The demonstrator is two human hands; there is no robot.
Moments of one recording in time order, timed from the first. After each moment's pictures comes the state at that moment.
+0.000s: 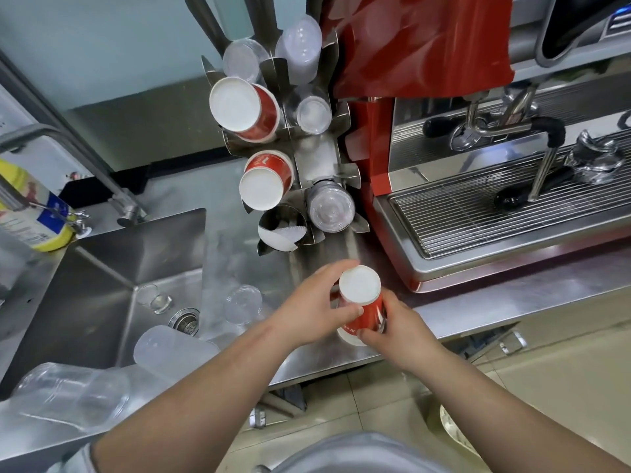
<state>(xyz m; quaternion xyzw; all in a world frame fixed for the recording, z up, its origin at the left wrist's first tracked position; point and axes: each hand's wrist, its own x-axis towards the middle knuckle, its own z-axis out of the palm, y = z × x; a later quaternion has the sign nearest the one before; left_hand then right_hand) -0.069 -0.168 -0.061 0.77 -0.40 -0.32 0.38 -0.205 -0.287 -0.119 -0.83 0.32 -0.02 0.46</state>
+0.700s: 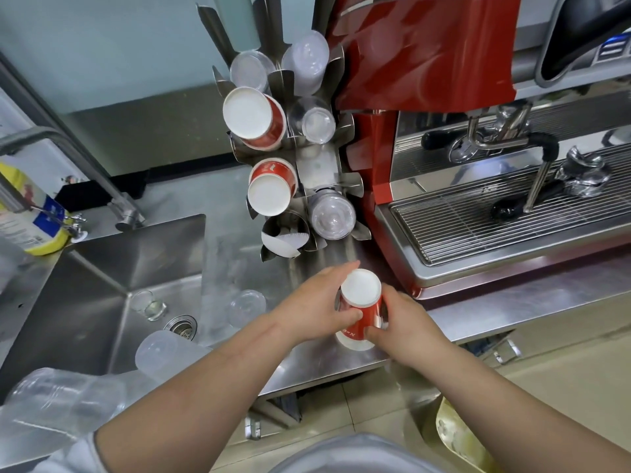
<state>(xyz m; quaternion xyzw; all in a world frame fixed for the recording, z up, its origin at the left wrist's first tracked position) -0.056 -0.172 -0.052 0.80 -0.49 -0.25 0.24 -0.198 -0.290 -0.090 -0.87 0.31 -0.03 0.37</state>
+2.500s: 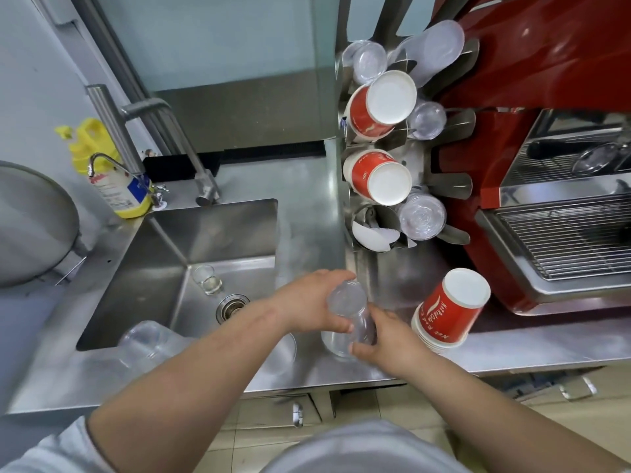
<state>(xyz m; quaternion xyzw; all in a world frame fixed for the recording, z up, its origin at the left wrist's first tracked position) 0.033 -0.050 -0.049 0.84 -0.46 -0.25 0.14 -0.105 -0.179 -0.120 -0.89 0.21 0.07 0.40</state>
